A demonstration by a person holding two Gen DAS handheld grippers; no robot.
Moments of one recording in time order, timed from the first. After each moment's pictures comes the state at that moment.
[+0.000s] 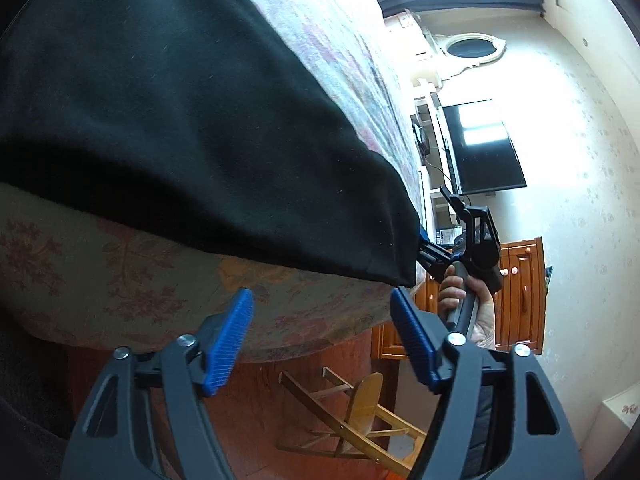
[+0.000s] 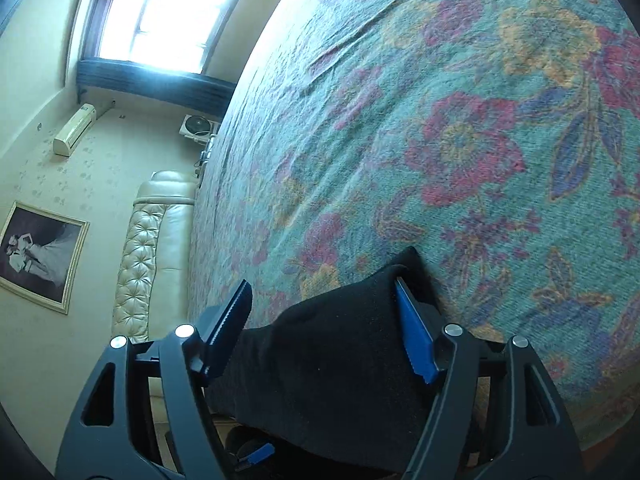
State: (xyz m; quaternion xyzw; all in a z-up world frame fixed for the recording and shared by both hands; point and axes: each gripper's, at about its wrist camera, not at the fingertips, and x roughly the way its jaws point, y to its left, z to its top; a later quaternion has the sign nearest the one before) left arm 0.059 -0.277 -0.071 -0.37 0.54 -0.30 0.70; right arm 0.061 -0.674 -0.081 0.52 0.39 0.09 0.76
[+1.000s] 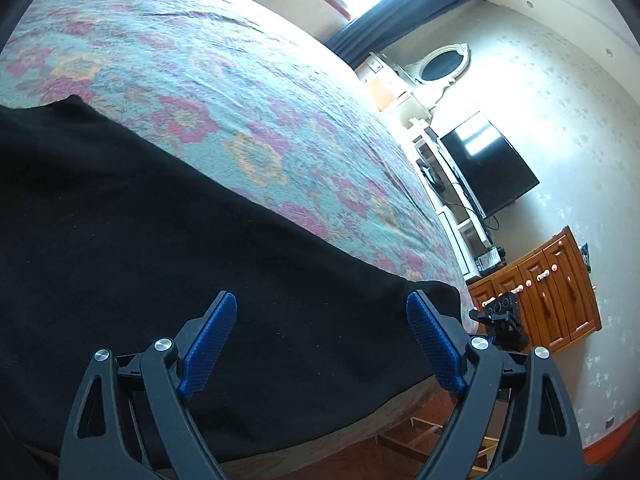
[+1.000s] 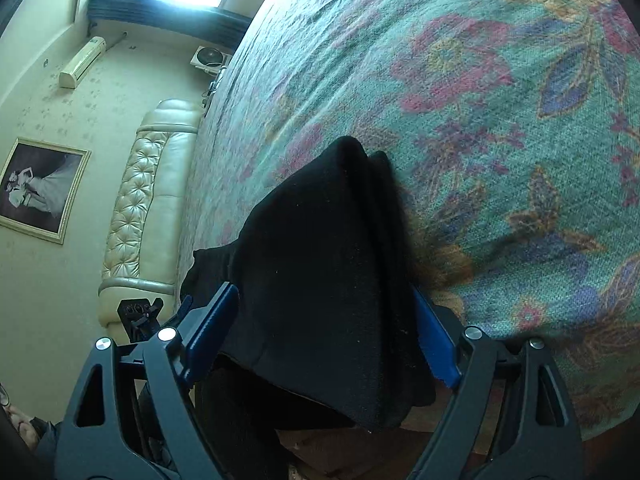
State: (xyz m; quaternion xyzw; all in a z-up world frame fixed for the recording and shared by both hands) left arm 0.139 -0.158 -0.040 -0.26 0.44 -0.28 0.81; right arm 0.043 -0.647 -0.091 0.44 0.48 0.17 0.74
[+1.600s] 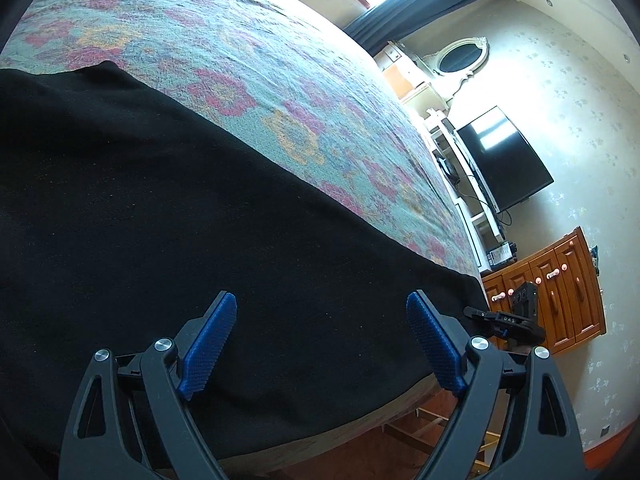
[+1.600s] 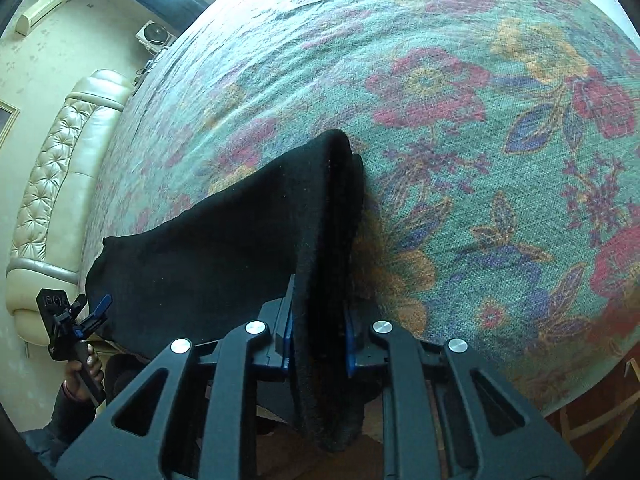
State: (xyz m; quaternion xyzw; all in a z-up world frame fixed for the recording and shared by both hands) left arm 0.139 -0.136 -0.058 -0.26 0.47 -0.27 0.80; right arm 0.045 -0.620 -0.073 0.30 0.53 0.03 0.79
